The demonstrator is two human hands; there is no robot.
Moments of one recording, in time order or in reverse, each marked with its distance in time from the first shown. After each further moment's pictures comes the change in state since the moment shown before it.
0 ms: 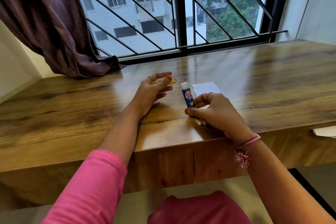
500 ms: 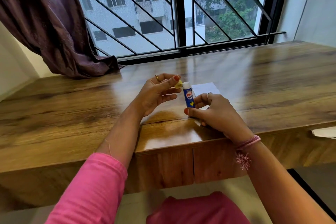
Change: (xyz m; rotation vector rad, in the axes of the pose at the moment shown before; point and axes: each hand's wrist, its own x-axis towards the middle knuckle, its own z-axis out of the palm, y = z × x) left_hand -0.005 0.010 0.012 -0.169 -0.162 -0.015; right_hand -0.001 0.000 -0.002 -0.048 -0.004 -0.031
